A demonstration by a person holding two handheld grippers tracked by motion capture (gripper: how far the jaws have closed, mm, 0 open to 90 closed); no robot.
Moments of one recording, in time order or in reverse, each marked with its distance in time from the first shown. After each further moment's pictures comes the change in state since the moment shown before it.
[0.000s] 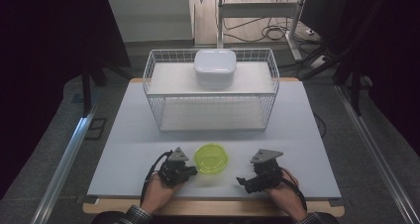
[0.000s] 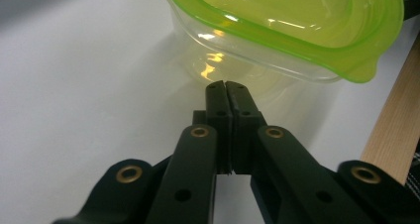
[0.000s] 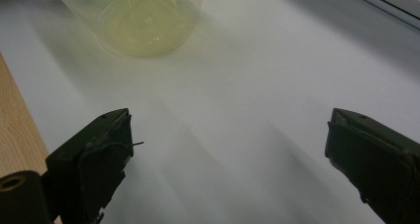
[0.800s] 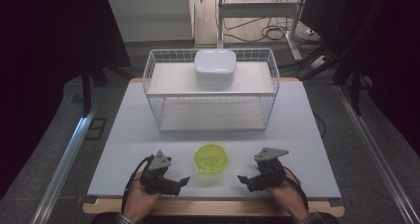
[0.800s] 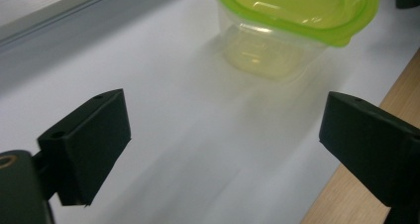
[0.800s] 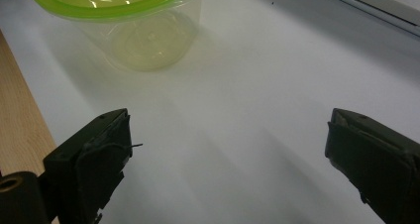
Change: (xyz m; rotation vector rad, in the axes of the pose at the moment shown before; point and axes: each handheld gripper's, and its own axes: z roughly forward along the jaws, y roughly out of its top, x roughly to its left) left arm -0.002 -0.025 -0.050 -0.090 0.136 0.038; right arm -0.006 0.000 -0.007 -0.042 0.031 0.050
